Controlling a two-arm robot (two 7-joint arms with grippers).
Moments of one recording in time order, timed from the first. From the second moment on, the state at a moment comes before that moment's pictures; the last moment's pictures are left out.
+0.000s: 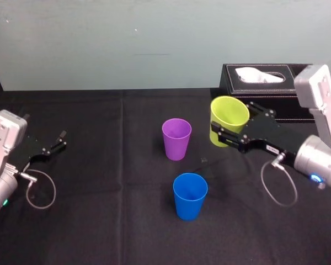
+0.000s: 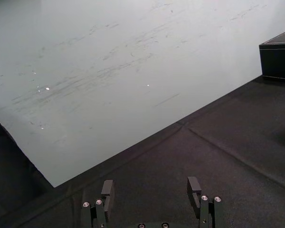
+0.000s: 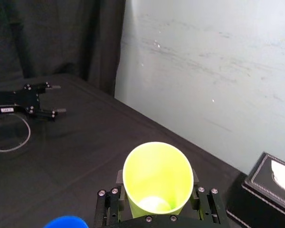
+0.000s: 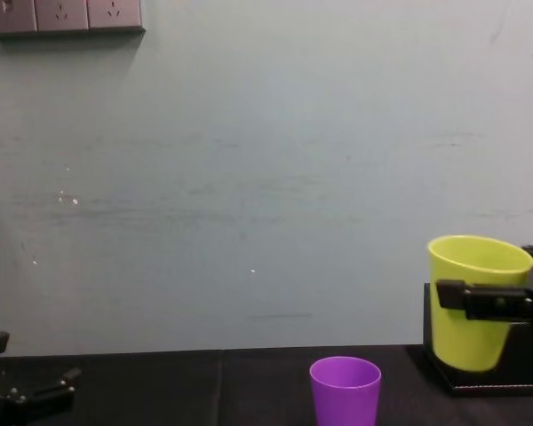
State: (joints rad) left arm -0.20 0.60 0.45 -1.41 -0.25 -0.12 0.03; right arm 0.13 0.59 -0.25 -1.77 0.36 0.19 0.44
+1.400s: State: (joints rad) left arm -0.20 0.60 0.45 -1.41 -0.25 -0.12 0.03; right arm 0.38 0.47 -0.43 -1.56 0.33 0.26 0.43
